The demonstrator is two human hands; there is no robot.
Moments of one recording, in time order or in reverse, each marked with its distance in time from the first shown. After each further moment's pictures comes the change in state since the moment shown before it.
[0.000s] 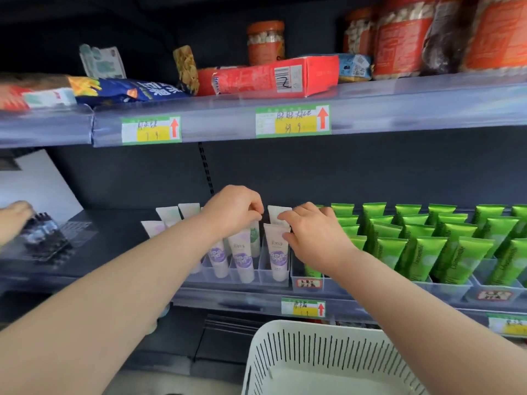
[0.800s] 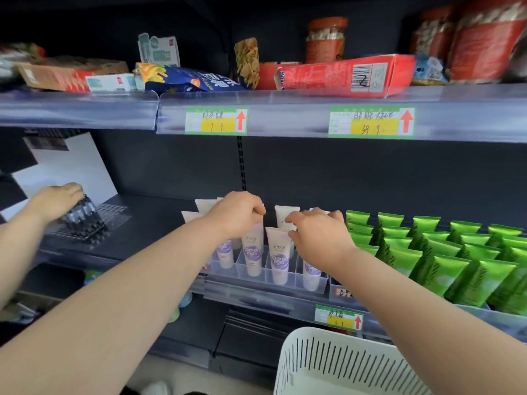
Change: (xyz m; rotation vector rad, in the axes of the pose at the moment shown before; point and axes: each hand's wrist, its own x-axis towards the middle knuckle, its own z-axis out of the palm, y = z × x) left_hand -0.027 -0.073 -0.006 -0.063 -0.025 -0.167; right_hand 0.046 -0.059 0.022 -0.052 -0.063 0.024
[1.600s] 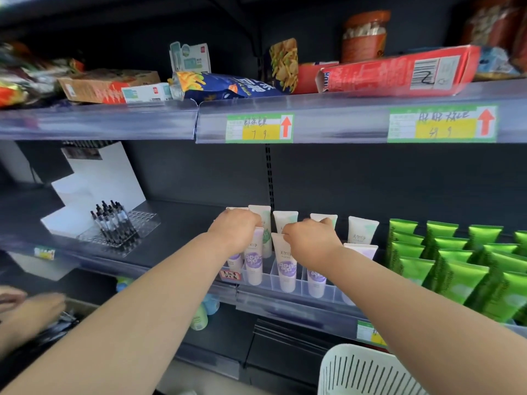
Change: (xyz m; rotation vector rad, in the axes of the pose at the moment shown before) left_hand 0.000 -0.072 0.001 0.337 -0.103 -0.086; right_hand 0.053 -0.063 0.018 0.013 -0.180 -0.062
